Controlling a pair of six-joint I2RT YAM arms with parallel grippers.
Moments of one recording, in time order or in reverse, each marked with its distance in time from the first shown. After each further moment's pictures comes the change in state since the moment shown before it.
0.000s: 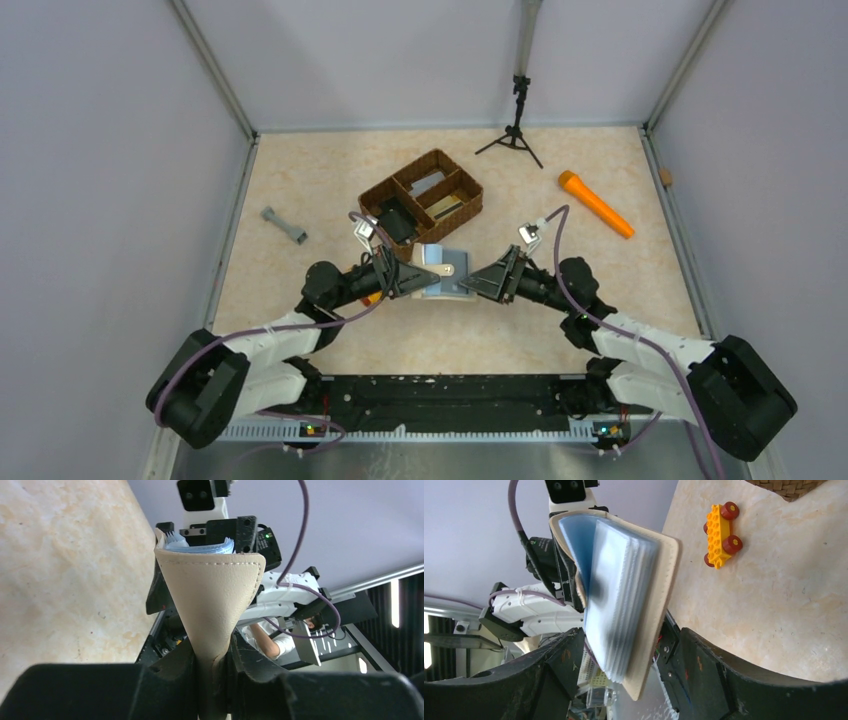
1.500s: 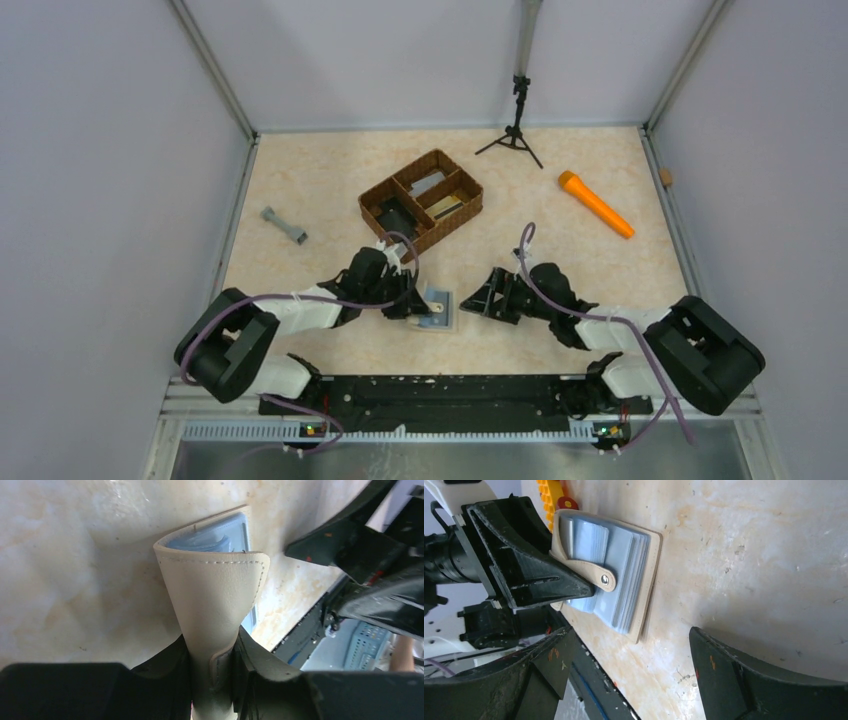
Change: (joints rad) left arm -0.049 0.290 0.208 -0.886 -0.203 0.528; right arm 0.012 0.239 -0.023 -0.244 0.156 -0.262
